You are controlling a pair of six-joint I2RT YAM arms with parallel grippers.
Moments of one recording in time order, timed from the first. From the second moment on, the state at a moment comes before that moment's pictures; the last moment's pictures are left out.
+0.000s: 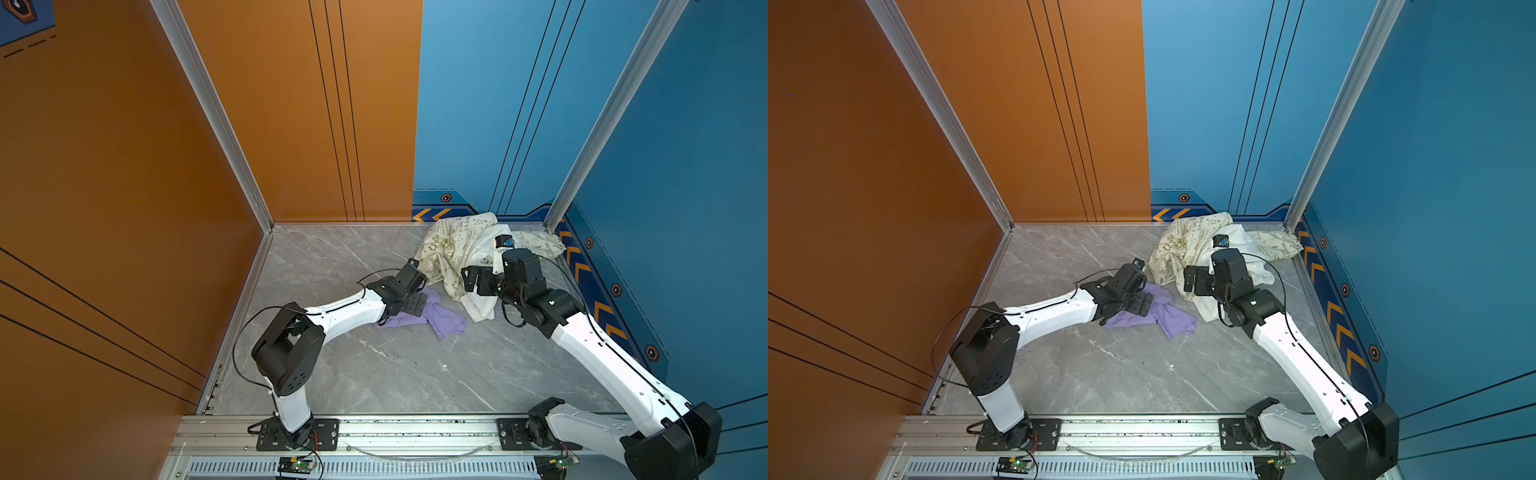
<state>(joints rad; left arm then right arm) -0.76 1.80 1.24 -0.39 -0.29 -0.29 0.43 1.14 1.03 -0.49 0.09 0.37</state>
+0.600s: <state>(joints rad) -0.71 2.00 1.38 -0.51 -0.20 -0.46 0.38 1.12 0.99 -0.47 0.05 0.39</state>
